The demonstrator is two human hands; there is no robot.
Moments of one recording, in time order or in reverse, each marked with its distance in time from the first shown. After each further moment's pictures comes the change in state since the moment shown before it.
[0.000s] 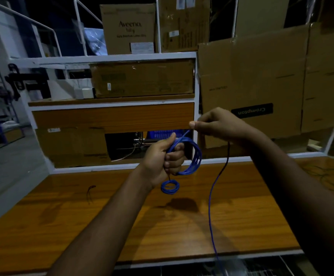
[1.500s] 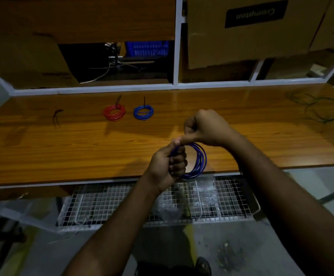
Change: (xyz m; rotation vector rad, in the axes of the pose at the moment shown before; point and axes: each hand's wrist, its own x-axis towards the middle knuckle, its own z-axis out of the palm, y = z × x) left_hand -0.006 -0.233 0.051 -0.372 0.326 -0.286; right_hand -0.105 0.154 0.078 -0.219 -0.286 0.092
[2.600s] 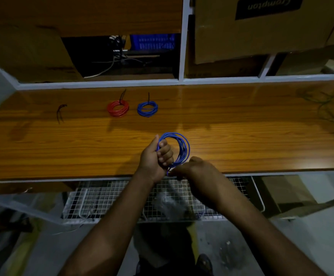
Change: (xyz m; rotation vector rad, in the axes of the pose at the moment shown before) left_hand 0.019 0.009 -0.038 -0.165 0.250 0.150; right_hand -0.067 -0.040 0.064 0.003 -0.099 -0.057
